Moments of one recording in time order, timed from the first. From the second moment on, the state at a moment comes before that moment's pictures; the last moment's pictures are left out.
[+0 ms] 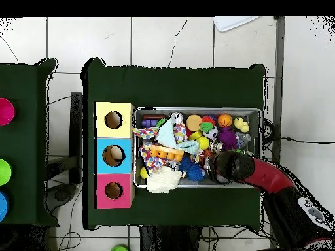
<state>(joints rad) -0.80 -0.43 0.26 1.68 -0.33 0.61 1.62</state>
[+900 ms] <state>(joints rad) -0.81 -0.42 0.29 1.63 -0.32 0.70 1.62</state>
